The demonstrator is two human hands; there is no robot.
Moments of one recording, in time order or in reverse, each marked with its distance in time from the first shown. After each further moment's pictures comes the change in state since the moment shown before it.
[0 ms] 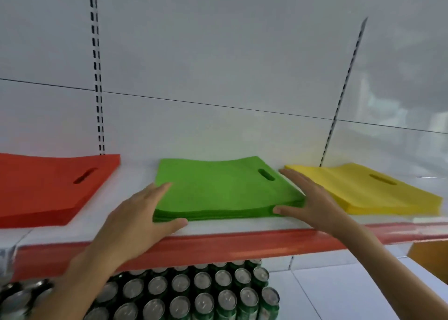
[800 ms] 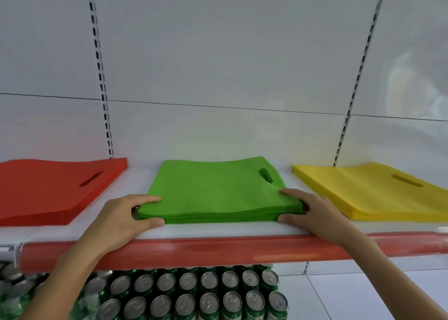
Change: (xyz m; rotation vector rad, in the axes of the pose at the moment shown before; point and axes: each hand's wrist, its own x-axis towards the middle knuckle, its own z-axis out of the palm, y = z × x) left_hand 0.006 0.023 0.001 -0.219 -0.003 -0.206; right_hand 0.014 0.068 0.000 0.169 -0.137 0.026
